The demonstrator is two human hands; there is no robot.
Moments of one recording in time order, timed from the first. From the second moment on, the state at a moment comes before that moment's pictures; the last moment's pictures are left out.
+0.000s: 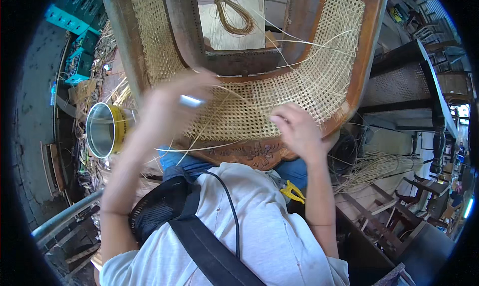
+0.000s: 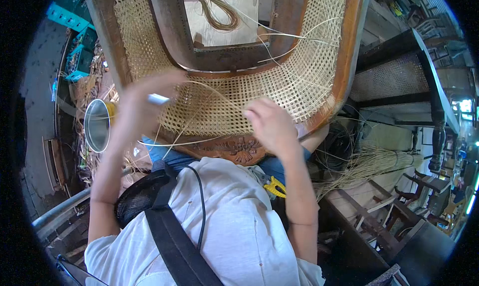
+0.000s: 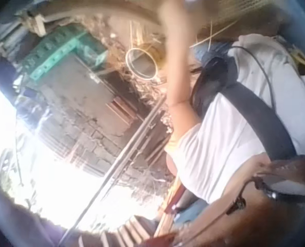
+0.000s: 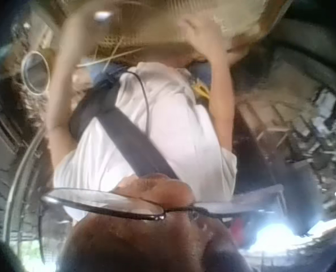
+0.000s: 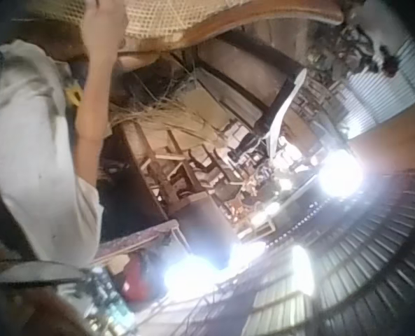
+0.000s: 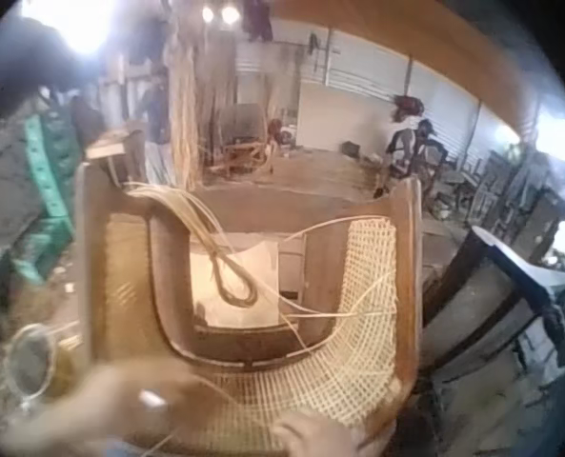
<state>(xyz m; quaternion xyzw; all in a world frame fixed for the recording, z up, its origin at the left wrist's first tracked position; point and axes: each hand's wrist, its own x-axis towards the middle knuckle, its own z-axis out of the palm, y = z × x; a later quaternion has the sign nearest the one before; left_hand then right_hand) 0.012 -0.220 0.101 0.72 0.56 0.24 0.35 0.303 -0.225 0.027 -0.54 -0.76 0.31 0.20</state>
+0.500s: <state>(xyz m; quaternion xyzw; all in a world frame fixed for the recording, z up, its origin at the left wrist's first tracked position) 0.096 -0.188 0.000 0.75 0.44 0.22 0.43 0.330 -0.224 0.006 -0.61 -0.59 0.44 0.29</state>
